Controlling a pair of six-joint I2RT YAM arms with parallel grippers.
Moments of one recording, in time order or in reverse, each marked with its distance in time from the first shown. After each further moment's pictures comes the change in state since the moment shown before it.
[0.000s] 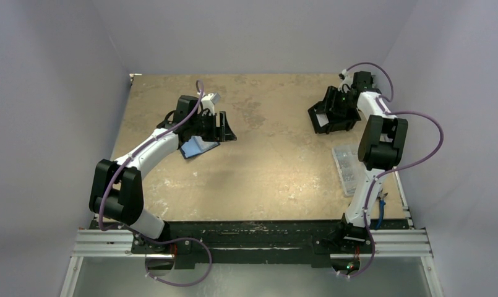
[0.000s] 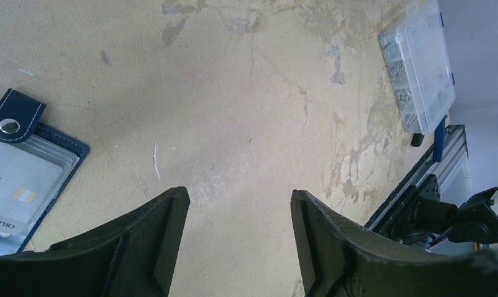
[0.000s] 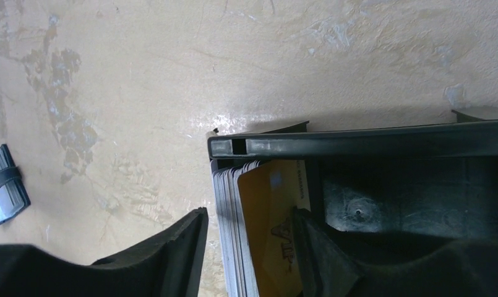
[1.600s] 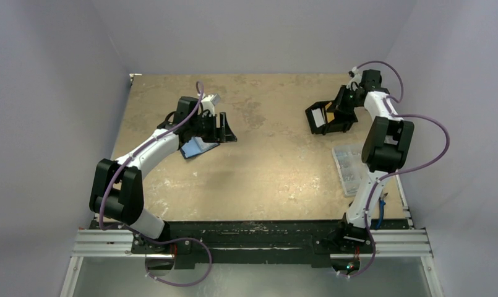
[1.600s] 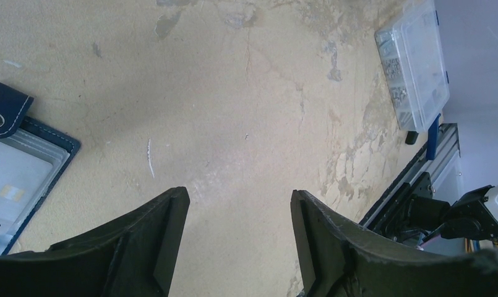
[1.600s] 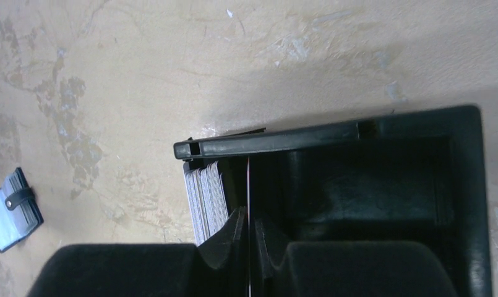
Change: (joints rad) left arm 0.000 0.003 -0.012 0.008 0.016 -0.017; right arm -0.045 -0.027 -0.003 0.007 -0.002 0.039
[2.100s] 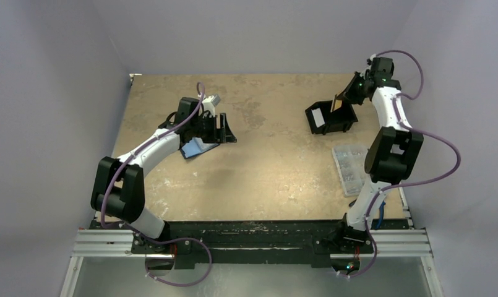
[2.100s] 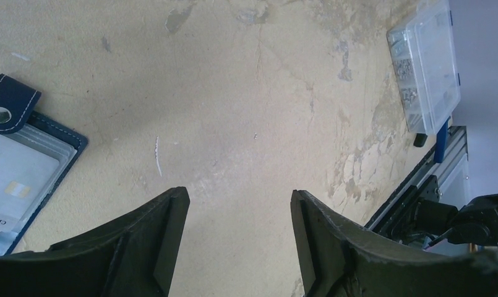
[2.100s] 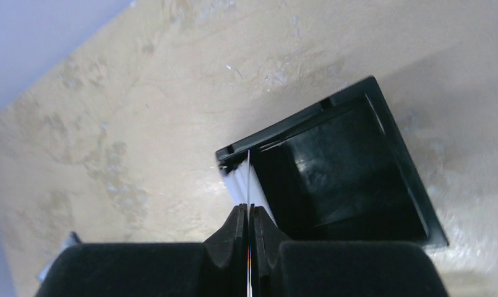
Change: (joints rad) left arm 0.000 0.013 -0.002 -0.001 -0.016 0.001; right arm -0.004 -0.154 0.025 -0.038 0.193 0.194
